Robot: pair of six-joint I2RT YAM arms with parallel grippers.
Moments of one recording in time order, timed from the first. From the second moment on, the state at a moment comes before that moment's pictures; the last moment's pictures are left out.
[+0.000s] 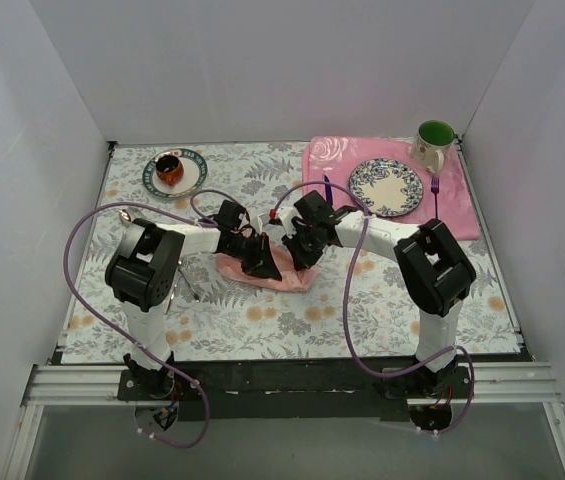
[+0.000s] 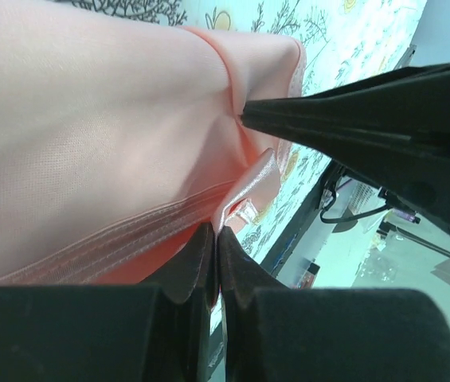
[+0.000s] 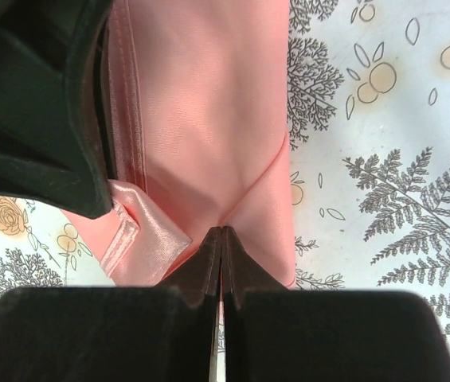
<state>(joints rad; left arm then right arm) -0.43 1.91 1.01 -0.21 0.85 -0.50 0.70 1.90 1.26 -0.45 -0.35 -0.19</state>
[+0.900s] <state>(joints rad) -0.43 1.94 1.11 -0.35 0.74 -0.50 0.70 1.83 1.24 -0.42 -0.35 -0.21</state>
